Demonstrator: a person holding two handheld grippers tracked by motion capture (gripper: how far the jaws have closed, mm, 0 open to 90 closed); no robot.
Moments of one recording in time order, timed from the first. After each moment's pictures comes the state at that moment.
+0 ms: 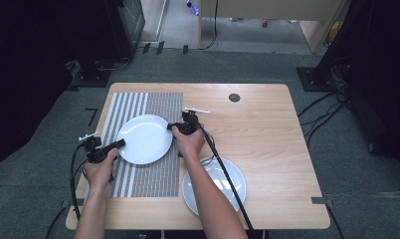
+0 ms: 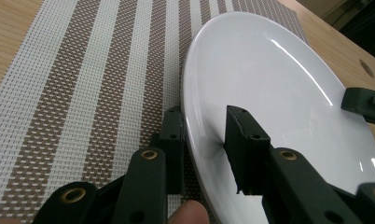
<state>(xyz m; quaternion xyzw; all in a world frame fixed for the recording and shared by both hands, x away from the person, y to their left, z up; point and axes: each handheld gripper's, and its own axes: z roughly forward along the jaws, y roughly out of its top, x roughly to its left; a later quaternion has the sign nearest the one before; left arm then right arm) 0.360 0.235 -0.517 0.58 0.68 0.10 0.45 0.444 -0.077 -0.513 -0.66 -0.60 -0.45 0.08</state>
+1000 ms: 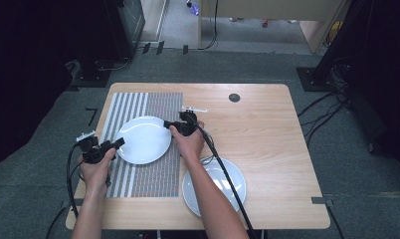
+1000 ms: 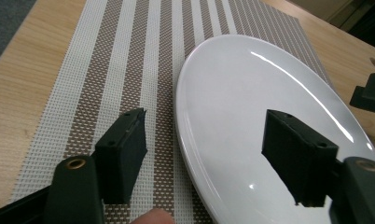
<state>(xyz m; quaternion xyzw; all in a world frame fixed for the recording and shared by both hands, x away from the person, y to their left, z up) 0.352 0.239 -0.502 0.59 0.66 0.15 0.44 0.439 -0.075 -0.504 -0.60 -0.64 -0.48 -0.01</state>
